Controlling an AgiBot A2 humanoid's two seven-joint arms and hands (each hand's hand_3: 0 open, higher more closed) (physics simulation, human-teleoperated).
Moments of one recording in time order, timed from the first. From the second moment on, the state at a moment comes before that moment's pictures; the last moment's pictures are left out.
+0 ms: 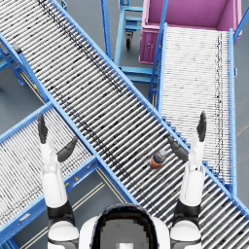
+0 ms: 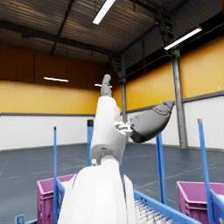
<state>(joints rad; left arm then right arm) 0.41 1.34 -0.17 -1.94 1.42 0.00 0.00 0.43 -1.36 -0.13 1.92 1.42 0.00 0.00</state>
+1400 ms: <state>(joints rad) 0.35 1.37 -0.12 -1.98 1.42 0.00 0.00 0.13 -1.40 0.17 1.66 1.42 0.00 0.00</state>
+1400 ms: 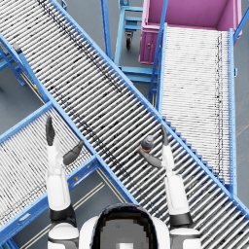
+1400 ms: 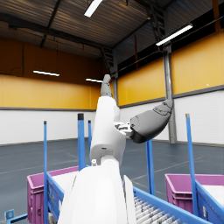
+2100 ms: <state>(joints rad) 0.35 1.38 -0.11 -1.91 1.42 0.00 0.00 0.50 -1.55 0.31 0.85 1.43 0.02 0.01</state>
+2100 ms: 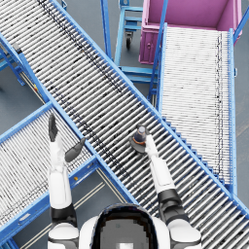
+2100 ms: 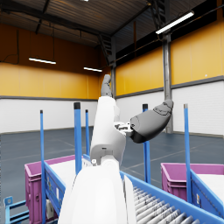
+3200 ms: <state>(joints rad) 0.34 1.40 -0.07 -2.05 1.42 0.00 0.00 1.22 -1.29 -0.39 0.56 1.42 0.00 0.00</state>
